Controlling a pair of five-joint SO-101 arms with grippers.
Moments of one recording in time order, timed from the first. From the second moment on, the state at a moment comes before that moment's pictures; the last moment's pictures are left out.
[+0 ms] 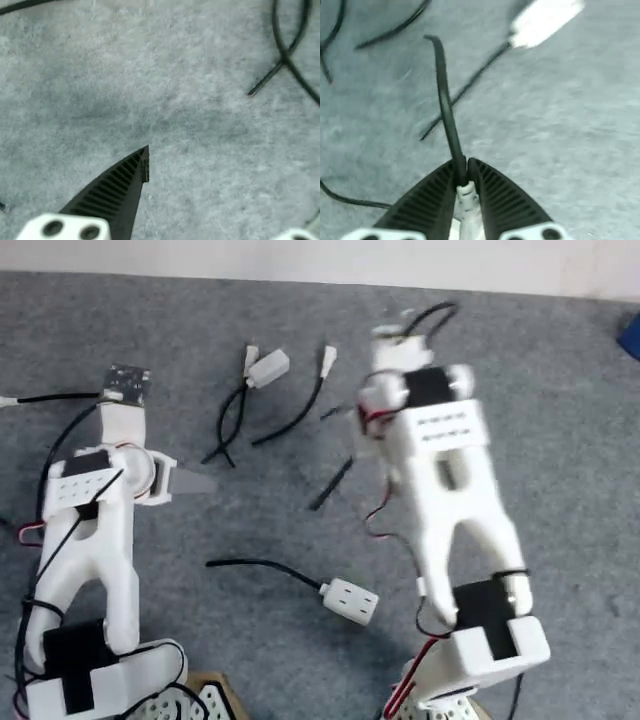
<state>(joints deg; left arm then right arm) -19.8 -12.5 39.3 43.7 -14.5 -15.2 2.5 -16.3 91.0 -2.6</state>
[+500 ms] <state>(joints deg) -0.3 -12.5 39.3 43.6 -14.5 -9.2 2.5 15.5 60.4 -1.0</state>
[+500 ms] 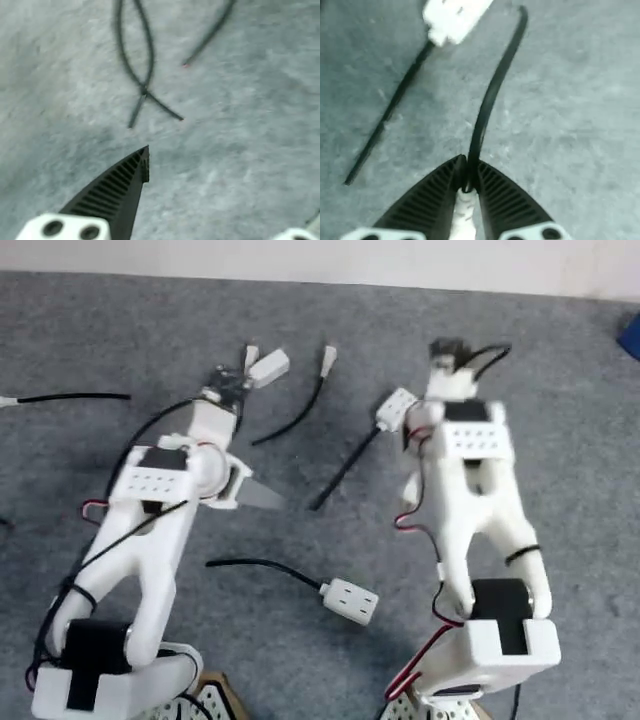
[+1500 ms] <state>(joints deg) 33.2 -12.5 36.6 69.1 -33.5 -6.2 -20.6 52.4 37.1 3.1</state>
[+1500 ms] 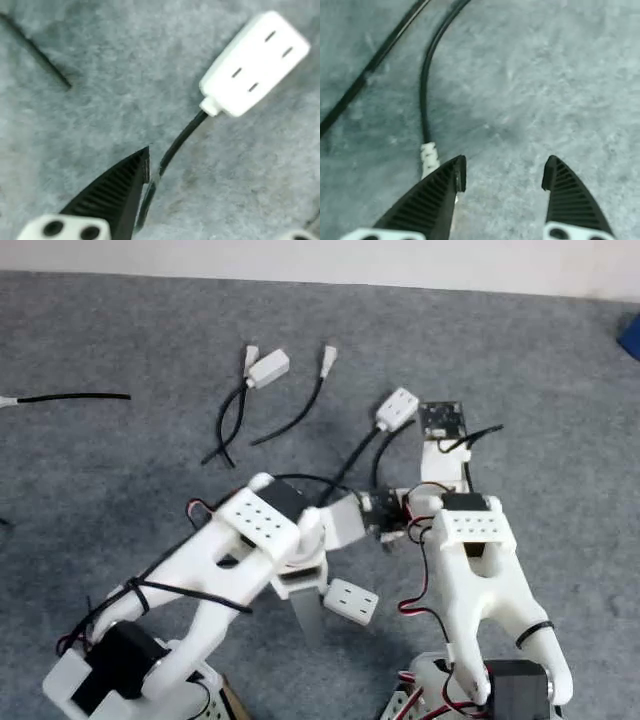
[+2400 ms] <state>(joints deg) 42.9 9.1 21.2 62.9 -36.2 33.5 -20.6 50.9 34.4 -2.5</state>
